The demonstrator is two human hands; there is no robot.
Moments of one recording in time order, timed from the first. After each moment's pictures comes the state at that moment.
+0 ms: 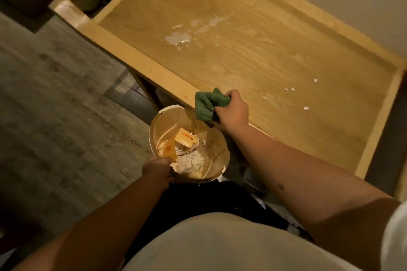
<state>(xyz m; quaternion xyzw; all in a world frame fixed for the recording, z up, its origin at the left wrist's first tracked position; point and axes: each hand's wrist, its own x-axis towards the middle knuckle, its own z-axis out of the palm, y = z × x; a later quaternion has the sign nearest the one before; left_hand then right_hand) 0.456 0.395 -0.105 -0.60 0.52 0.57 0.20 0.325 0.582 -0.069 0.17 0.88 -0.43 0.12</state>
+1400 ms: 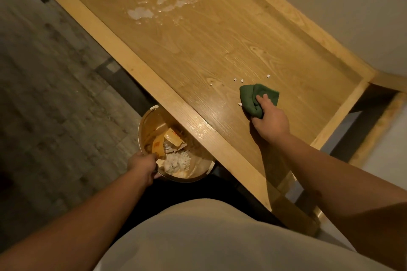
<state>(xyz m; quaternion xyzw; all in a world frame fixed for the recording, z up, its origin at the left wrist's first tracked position) 0.505 0.586 -0.119 -0.65 0.52 0.55 0.13 0.331 0.895 -0.089 -0.05 0.96 -0.20 0.18</state>
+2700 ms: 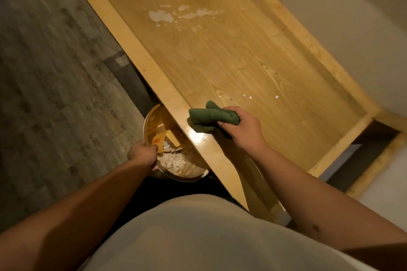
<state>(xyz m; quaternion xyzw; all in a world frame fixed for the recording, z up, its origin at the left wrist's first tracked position) 0.472 0.582 -0.106 -0.60 0.62 0.48 0.14 0.336 0.810 -0.045 -0.06 0.83 -0.51 0.23</state>
